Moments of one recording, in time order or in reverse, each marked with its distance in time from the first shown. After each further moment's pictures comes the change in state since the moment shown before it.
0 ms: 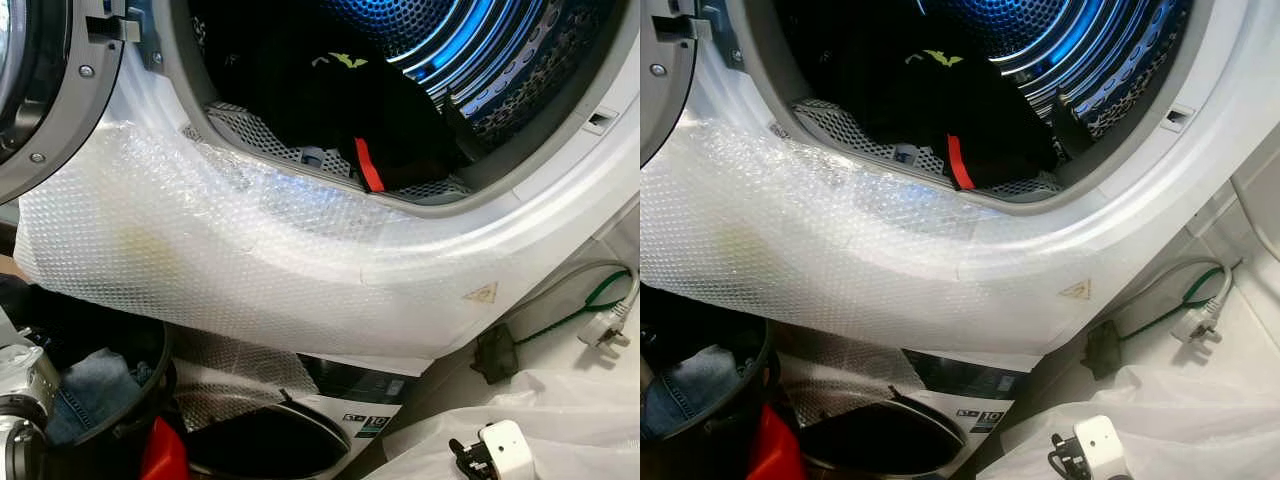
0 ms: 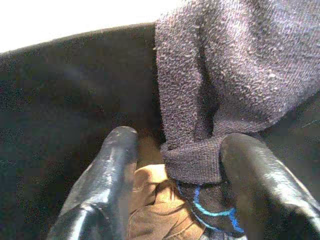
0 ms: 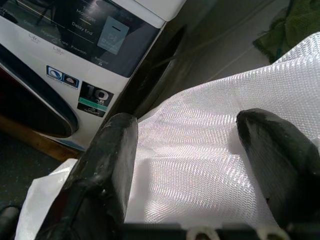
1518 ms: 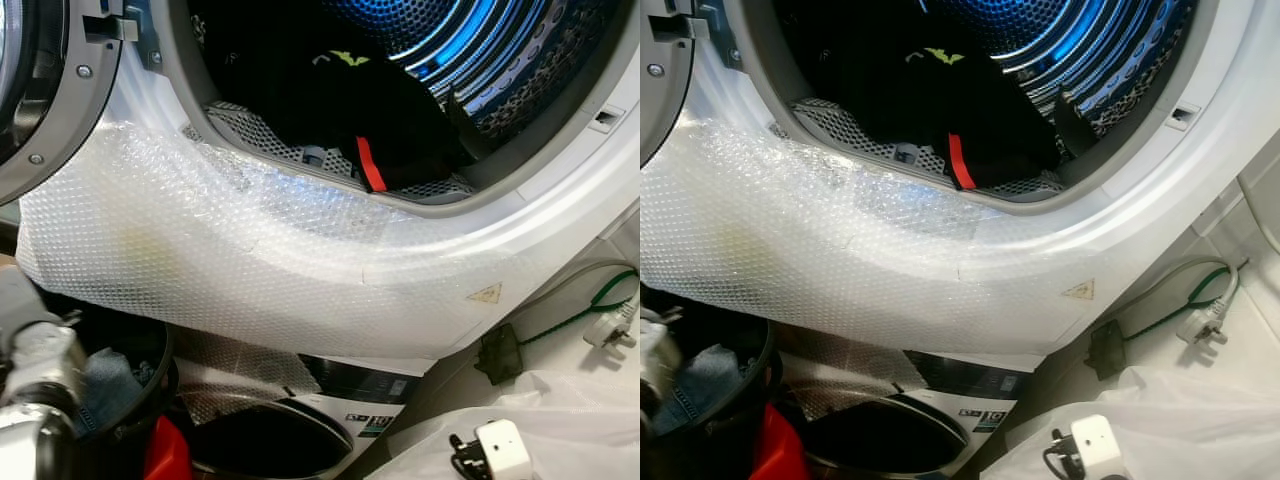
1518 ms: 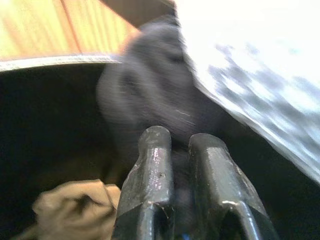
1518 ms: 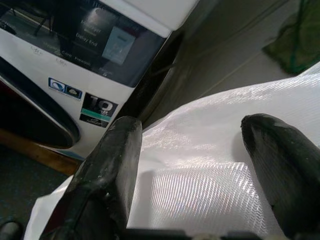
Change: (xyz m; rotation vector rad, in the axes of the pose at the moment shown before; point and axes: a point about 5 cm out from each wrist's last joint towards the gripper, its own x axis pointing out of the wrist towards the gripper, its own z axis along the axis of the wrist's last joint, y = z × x) left arm -0.031 -0.048 -0.015 -0.002 -0.166 -0.132; right arm 0.006 0.018 0.003 0.015 -0.004 -0.049
